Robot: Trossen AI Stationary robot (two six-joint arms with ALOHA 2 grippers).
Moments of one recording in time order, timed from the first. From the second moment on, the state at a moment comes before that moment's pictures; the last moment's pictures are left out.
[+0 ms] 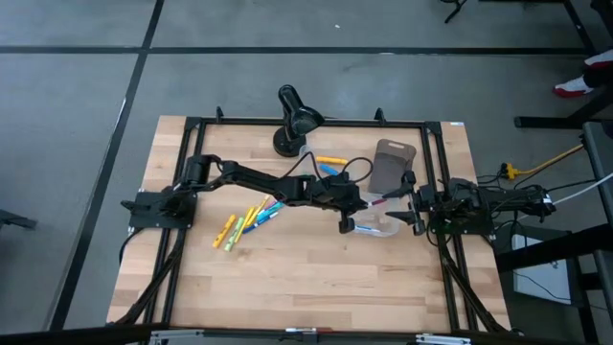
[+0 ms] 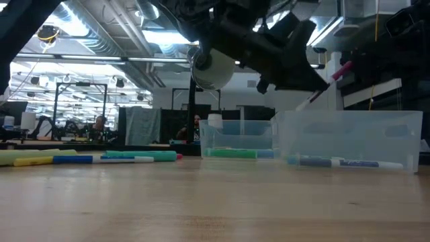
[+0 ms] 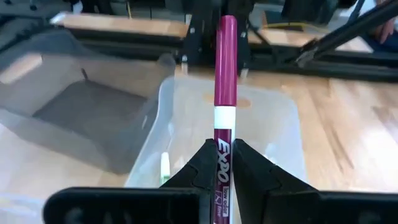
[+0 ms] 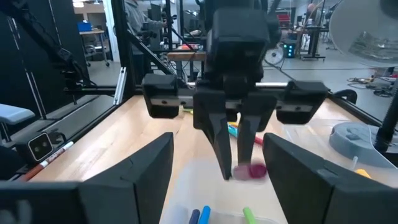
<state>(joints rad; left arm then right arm) 0.00 2.14 1.53 0.18 -0.06 -0.10 0.09 0.02 0.01 0.02 -0.02 0.02</state>
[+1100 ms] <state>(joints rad) -0.01 2.07 1.53 0.03 -0.03 -0.02 0.09 0.02 0.01 0.02 -0.02 0.02</state>
